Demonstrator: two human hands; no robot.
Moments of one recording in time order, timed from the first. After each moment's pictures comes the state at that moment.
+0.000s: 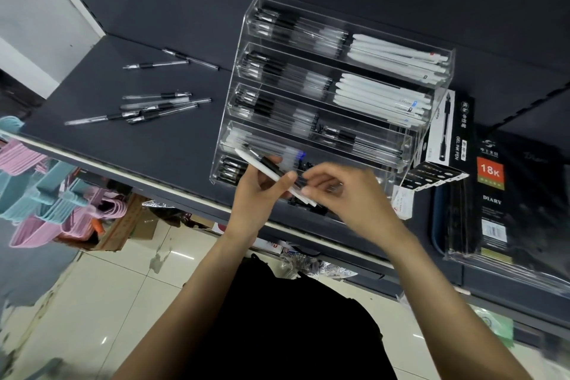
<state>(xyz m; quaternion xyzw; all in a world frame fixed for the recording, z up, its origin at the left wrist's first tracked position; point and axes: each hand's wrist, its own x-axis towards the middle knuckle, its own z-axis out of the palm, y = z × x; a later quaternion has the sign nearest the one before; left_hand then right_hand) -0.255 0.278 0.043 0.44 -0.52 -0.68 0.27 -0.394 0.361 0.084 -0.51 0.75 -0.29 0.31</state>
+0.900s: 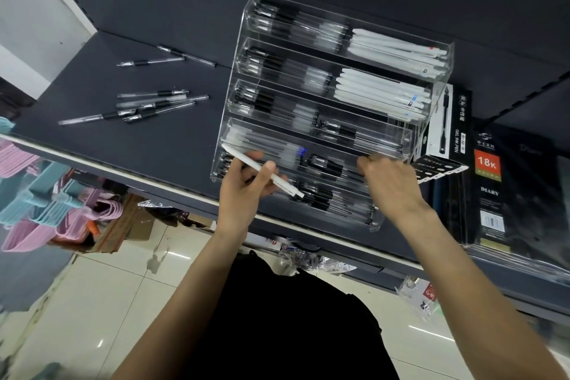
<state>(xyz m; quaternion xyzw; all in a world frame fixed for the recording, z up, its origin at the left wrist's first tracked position) -0.237 0.269 0.039 0.44 -0.47 -0.70 0.32 -0.440 0.365 0.052 -0.54 0.83 0.16 0.06</state>
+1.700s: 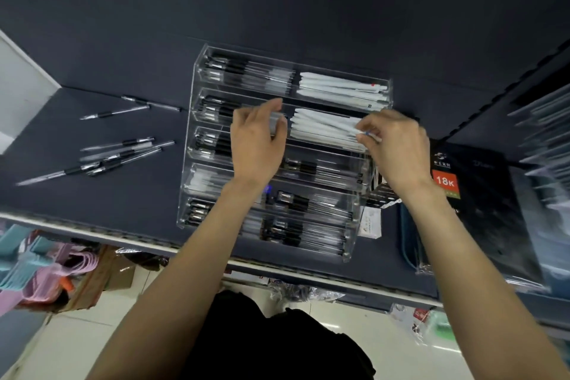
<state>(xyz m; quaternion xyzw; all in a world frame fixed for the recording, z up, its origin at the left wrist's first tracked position) -0.367 0.202 0.065 0.37 -0.83 -0.27 0.31 -0.521 0.346 0.103 -0.47 0.85 -0.22 -0.05</state>
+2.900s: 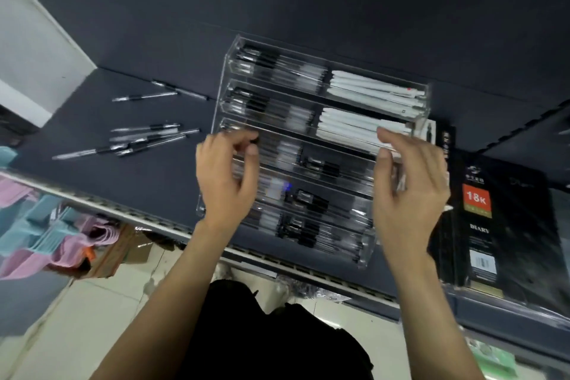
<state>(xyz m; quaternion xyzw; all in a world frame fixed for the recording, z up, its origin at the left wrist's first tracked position) -0.284 0.223 0.069 0.34 -0.77 -0.20 0.51 -0.438 0.356 0.102 -0.43 0.75 -0.47 -0.17</state>
